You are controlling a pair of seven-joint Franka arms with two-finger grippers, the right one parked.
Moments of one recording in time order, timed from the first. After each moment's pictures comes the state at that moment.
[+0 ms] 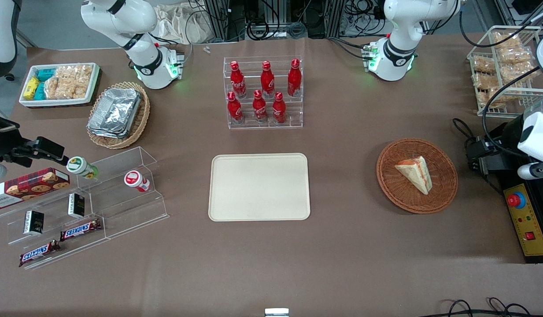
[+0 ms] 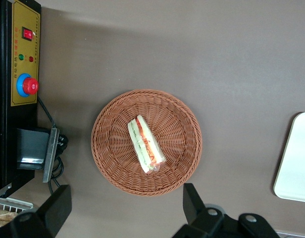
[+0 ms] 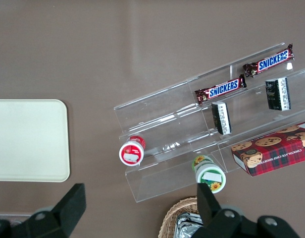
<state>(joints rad) 0.05 0.12 -0.07 -1.55 0.03 1.66 -0.18</state>
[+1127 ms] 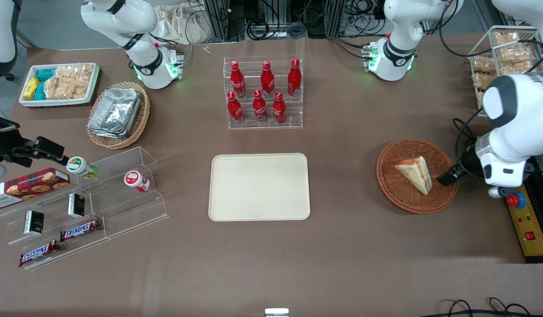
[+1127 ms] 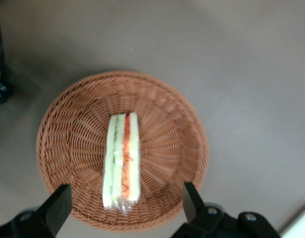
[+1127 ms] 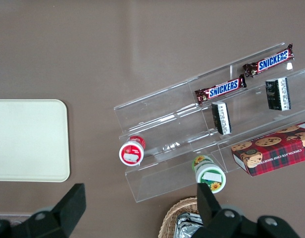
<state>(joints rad) 0.05 0.13 -0.02 -2.06 -0.05 2.19 -0.61</state>
